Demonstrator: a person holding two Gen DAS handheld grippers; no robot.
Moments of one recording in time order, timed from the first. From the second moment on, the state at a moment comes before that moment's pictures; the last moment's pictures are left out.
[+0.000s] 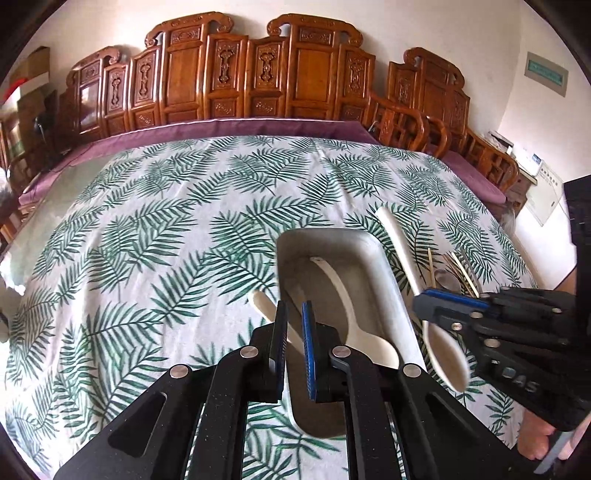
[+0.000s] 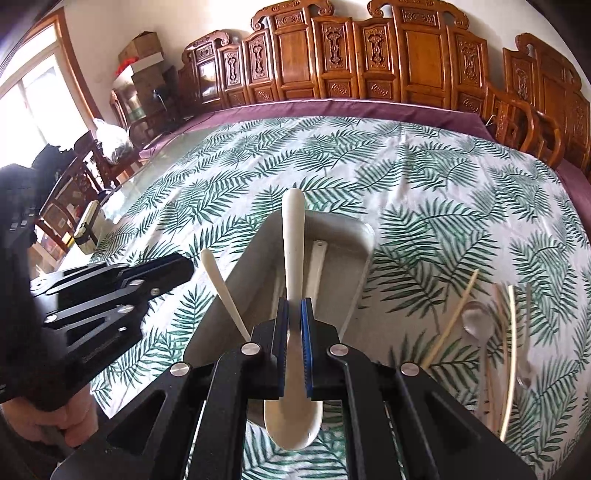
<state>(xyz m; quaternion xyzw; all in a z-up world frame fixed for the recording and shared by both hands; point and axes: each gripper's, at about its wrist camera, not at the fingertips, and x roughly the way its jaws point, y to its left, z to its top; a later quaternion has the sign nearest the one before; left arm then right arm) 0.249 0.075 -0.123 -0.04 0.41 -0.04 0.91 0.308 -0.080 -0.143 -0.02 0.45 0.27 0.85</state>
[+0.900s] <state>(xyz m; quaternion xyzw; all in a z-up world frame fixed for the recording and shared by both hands) 0.229 0.123 -0.117 -0.04 0.40 -0.02 0.91 0.309 -0.024 -0.169 -0.03 0.47 0.29 0.83</state>
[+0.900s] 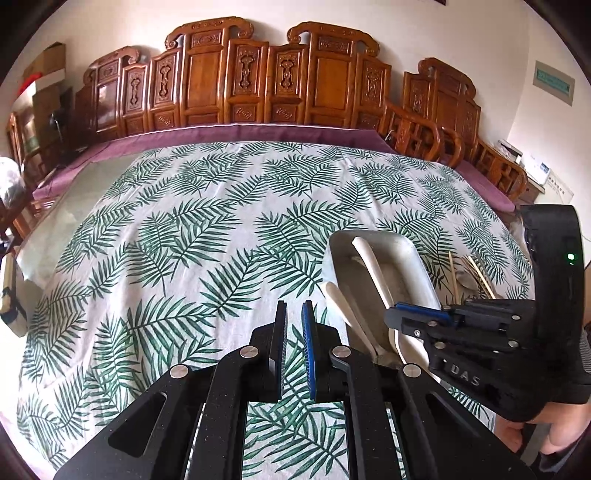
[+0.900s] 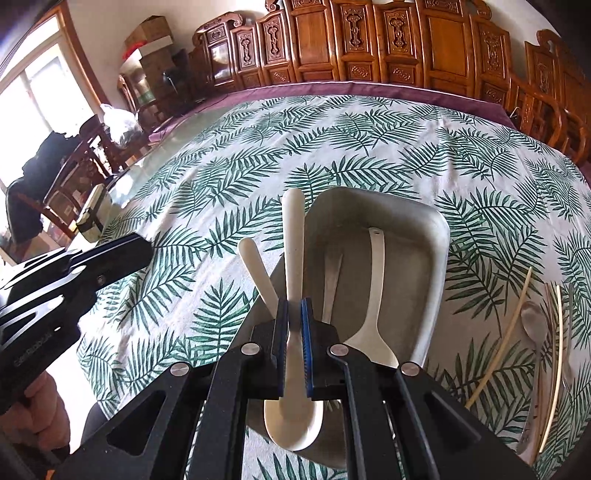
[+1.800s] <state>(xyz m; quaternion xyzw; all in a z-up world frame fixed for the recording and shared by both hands) 0.231 0.136 -0.121 -0.04 0.41 -0.01 0.91 0.332 -0.023 -0.190 -0.12 0.46 0.23 0.85</state>
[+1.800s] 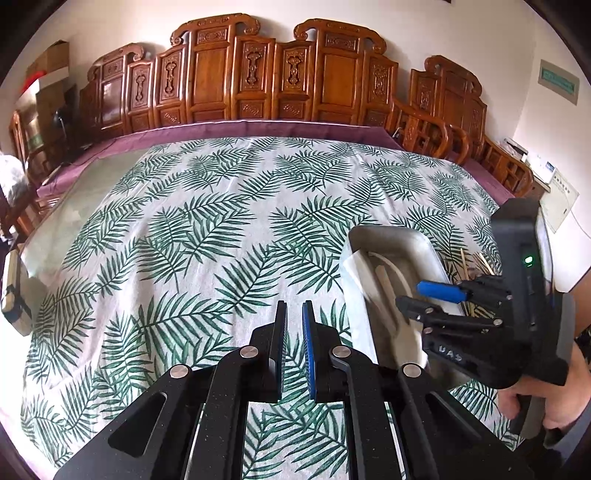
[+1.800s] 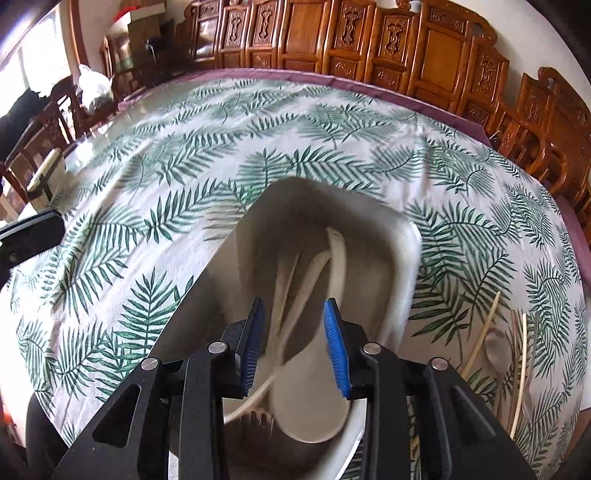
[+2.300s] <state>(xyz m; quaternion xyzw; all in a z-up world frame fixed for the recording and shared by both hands) 0.248 0.085 -0.121 -0.03 0.41 -0.04 0.91 0.327 -0.085 -0.154 -0.08 0.43 0.25 0.86</state>
